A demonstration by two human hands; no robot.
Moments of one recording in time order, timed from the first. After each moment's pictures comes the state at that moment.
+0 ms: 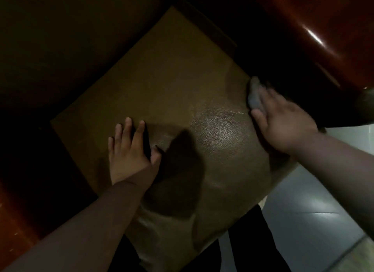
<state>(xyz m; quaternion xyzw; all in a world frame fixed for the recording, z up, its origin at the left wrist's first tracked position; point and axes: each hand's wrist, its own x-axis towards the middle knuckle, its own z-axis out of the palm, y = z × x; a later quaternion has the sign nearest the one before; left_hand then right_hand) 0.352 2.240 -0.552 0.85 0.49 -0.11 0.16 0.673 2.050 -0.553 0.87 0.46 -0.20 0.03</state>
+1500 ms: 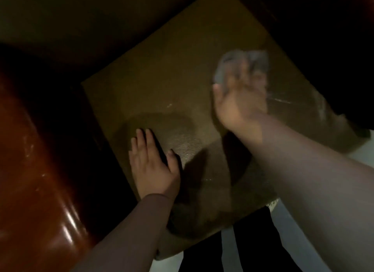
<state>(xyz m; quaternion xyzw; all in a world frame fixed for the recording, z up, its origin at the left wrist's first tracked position) 0.307 2.155 -0.567 0.77 0.62 -0.03 0.16 0.558 2.169 -0.550 0.88 0.43 -0.20 0.00</state>
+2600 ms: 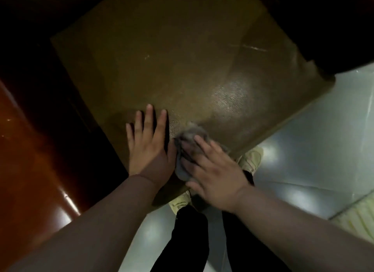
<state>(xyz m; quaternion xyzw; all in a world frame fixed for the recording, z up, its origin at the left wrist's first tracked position) 0.270 2.095 -0.551 0.87 0.46 -0.09 0.18 0.416 1.950 -0.555 0.65 0.74 -0.15 -0.08</state>
